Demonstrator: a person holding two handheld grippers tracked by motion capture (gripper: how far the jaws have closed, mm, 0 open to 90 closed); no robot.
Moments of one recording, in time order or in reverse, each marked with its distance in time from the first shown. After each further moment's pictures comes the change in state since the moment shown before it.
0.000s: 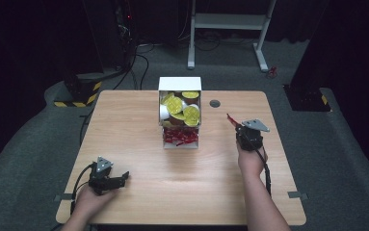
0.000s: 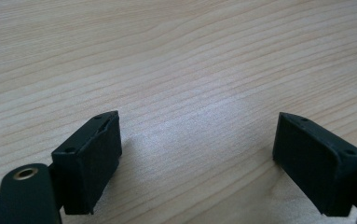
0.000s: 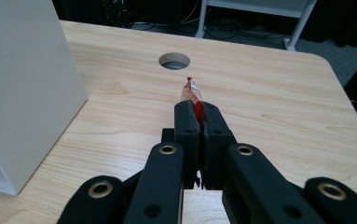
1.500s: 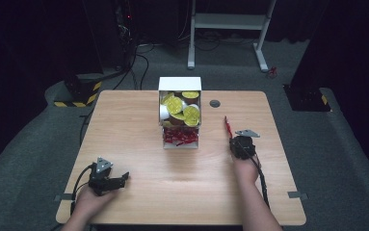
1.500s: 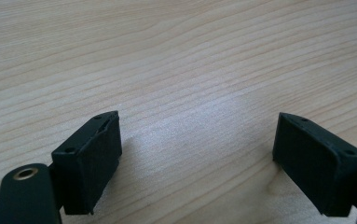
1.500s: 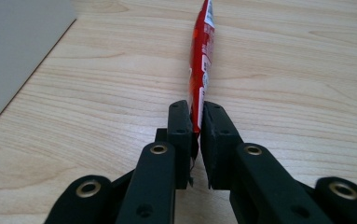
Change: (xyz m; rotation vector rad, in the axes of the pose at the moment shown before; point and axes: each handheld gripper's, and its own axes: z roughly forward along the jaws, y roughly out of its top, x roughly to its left) left arm 0.000 -0.001 -0.001 -0.001 0.001 0.007; right arm 0.008 -0.044 0.031 0.188 0.032 0.026
